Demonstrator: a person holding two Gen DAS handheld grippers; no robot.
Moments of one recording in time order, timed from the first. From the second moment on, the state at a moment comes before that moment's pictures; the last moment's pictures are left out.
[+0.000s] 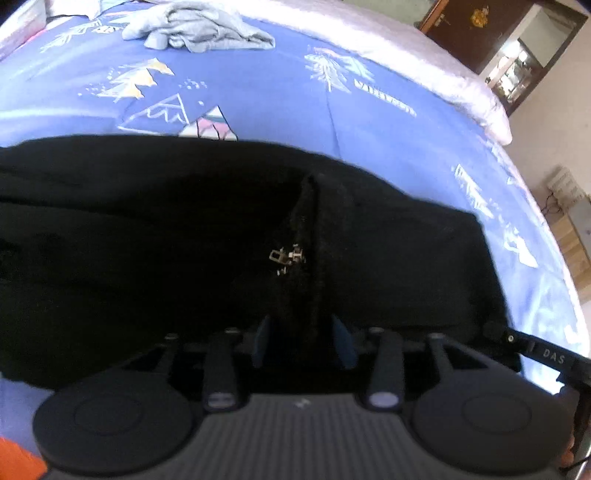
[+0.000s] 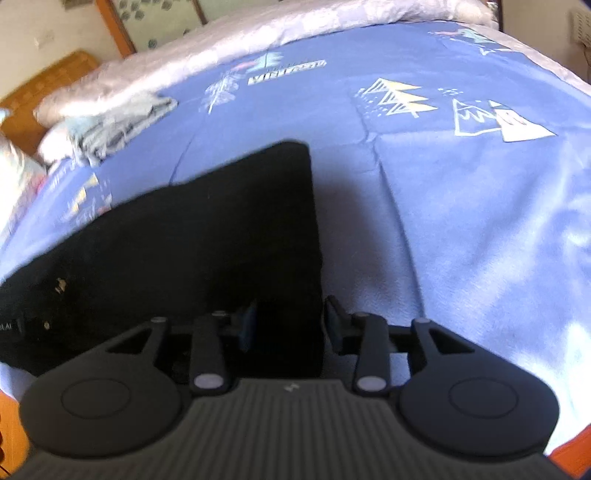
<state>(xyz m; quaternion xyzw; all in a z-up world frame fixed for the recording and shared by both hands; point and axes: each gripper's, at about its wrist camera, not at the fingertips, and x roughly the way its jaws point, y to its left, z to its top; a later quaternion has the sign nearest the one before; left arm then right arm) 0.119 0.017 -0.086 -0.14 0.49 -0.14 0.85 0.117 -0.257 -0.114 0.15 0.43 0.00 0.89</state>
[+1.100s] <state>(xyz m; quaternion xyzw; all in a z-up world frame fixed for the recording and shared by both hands) 0.099 0.106 -0.052 -0.22 0.41 -0.14 0.87 0.078 -0.239 -0.099 0.19 0.38 0.07 0.90</state>
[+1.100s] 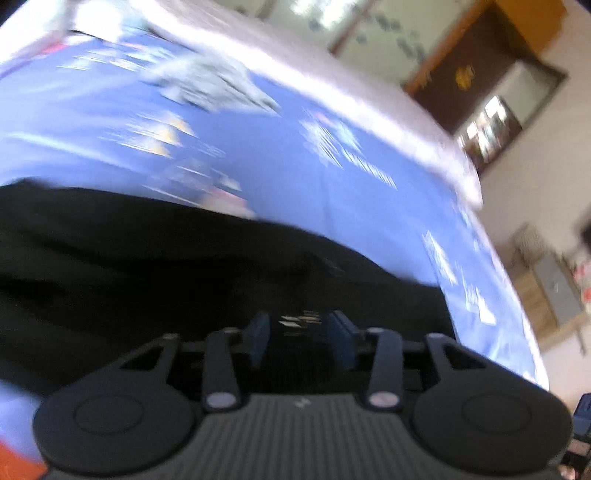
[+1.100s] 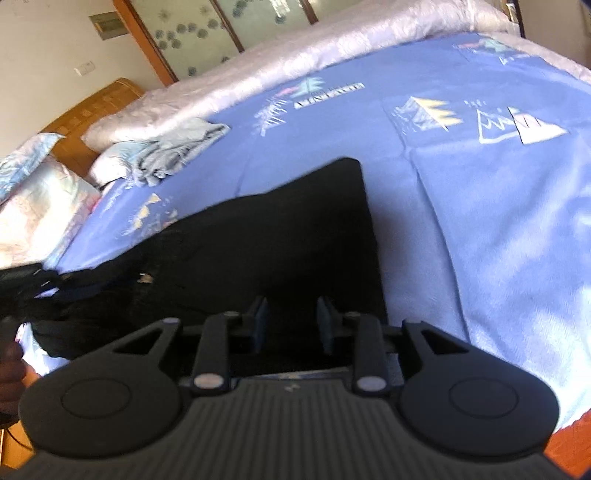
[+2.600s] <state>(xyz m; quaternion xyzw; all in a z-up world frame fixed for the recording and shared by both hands) 0.169 -0.172 -0.049 0.07 0.54 -0.27 0.79 0.087 -0.178 -0.107 0.07 0.33 0.06 0.94</state>
